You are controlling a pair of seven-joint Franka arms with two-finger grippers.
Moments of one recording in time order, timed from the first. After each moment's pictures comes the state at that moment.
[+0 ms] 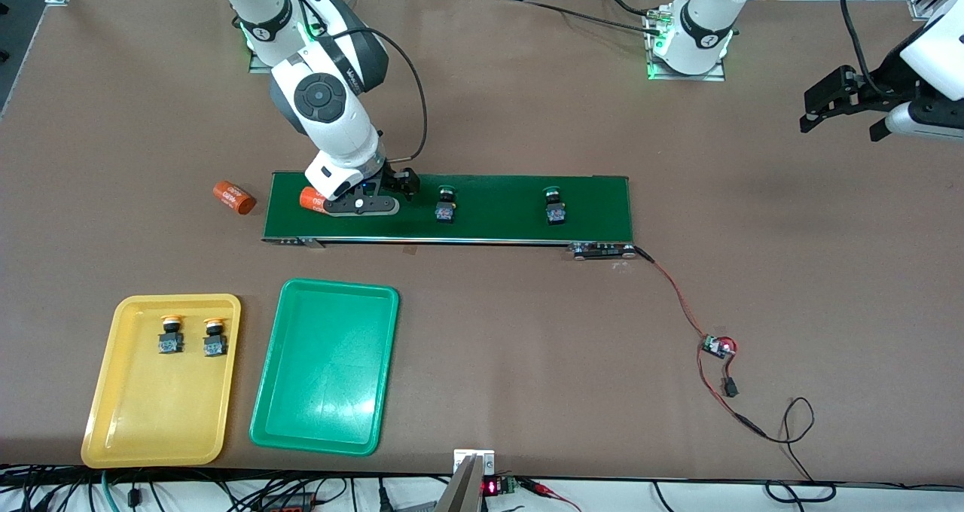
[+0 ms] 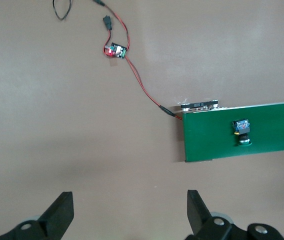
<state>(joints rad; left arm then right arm) 0.01 -0.02 -0.07 -1.52 -0.06 1.47 -0.02 0.17 0.29 0.43 -2.05 -0.12 2.34 0.65</state>
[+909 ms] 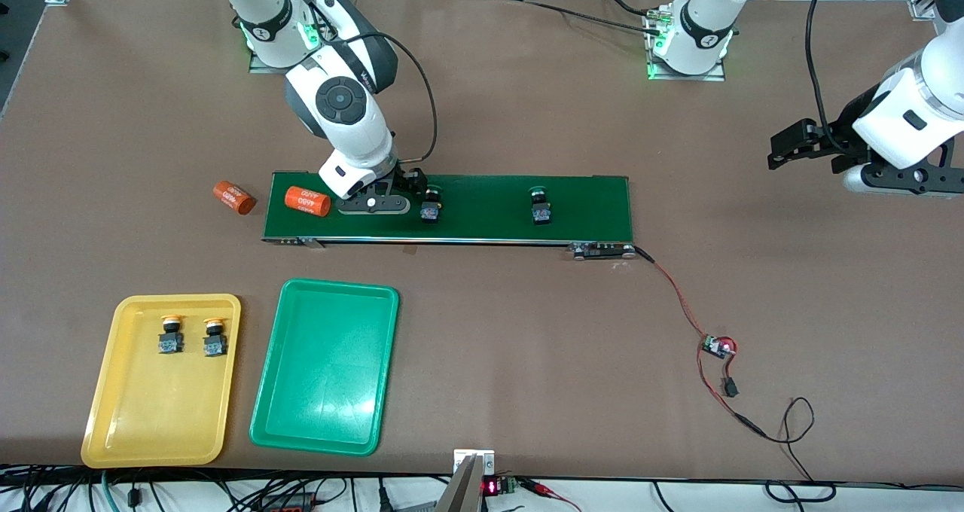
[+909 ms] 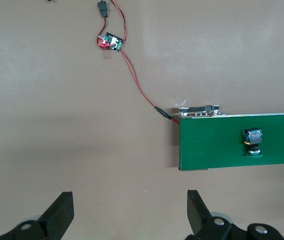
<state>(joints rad) 0.01 0.08 -0.09 -1.52 -0.07 1.51 -0.07 0.20 0.33 0.43 -2.05 -0.18 2.34 0.73</state>
